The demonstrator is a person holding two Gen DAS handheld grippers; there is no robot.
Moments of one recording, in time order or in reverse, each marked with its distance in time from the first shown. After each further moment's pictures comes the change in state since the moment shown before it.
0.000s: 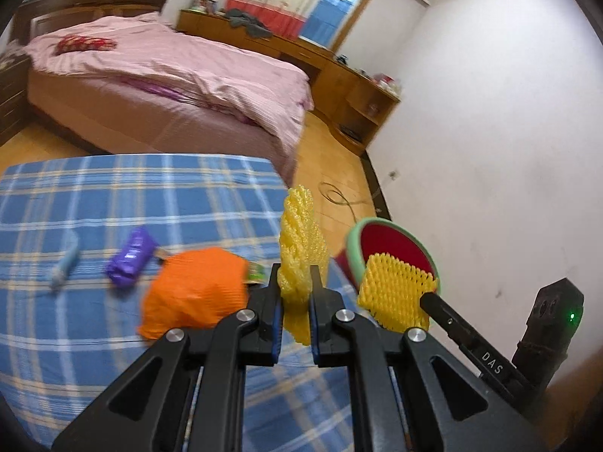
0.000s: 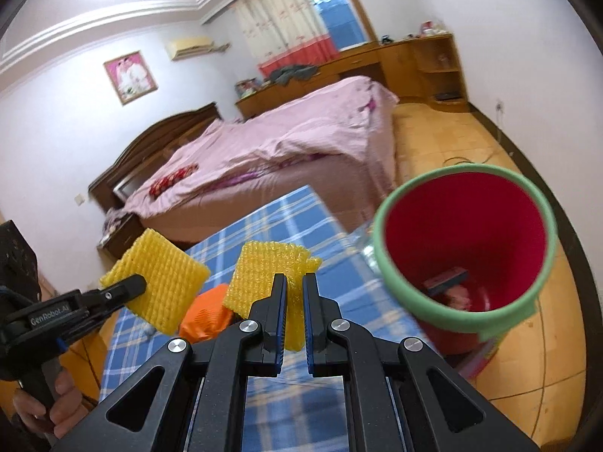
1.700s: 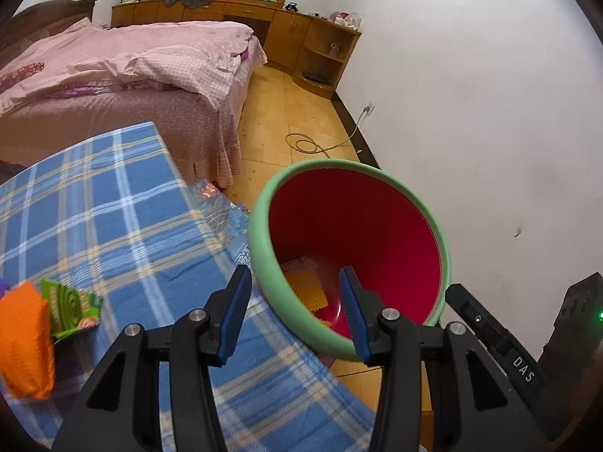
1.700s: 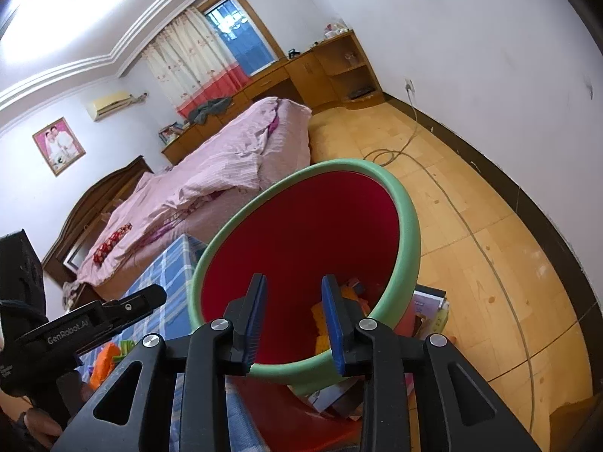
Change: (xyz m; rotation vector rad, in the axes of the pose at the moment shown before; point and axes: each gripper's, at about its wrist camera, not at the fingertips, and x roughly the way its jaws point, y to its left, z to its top) left arm 0.161 -0.119 -0.016 0.205 0.174 -0.002; right arm -0.012 -0.154 -0.001 0.252 -0.090 -0.195
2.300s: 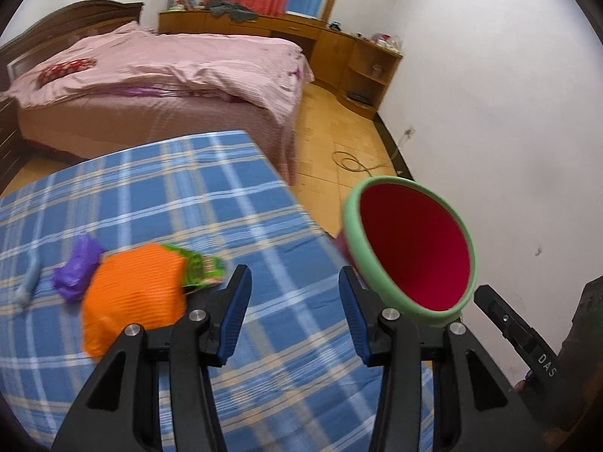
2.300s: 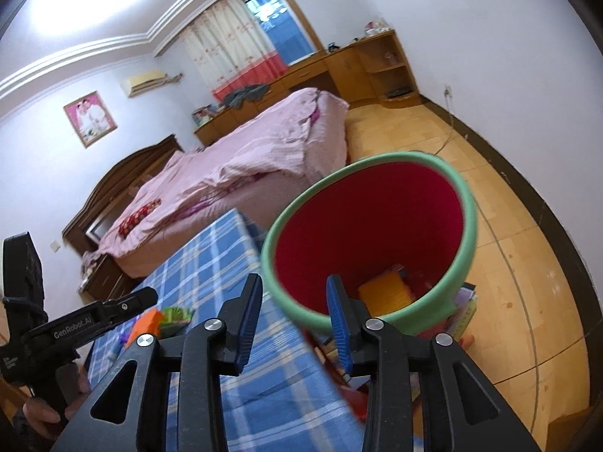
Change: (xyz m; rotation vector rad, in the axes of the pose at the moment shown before) left arm -0.084 0.064 -0.026 -0.085 -0.077 0.146; right arm -0.023 0.057 -0.020 -0.107 0.045 0.103
